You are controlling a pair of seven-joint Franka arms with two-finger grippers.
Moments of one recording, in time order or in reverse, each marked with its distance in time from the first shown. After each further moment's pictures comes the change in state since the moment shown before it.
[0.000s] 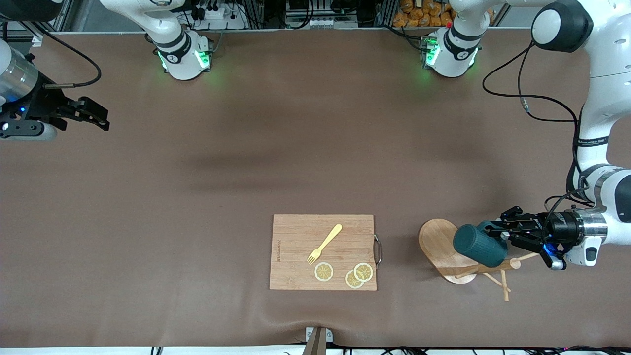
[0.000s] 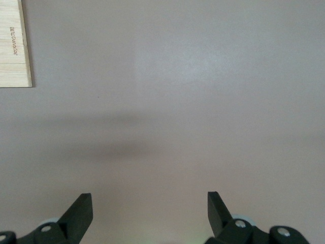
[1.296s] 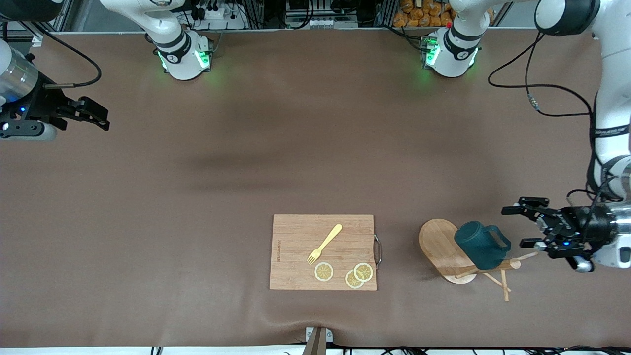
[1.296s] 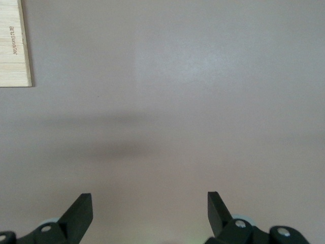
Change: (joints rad) left arm 0.005 -0.137 -0.036 0.054 -0.020 0.002 -0.214; right arm 0.000 0.000 0.000 0.000 0.000 -0.002 0.000
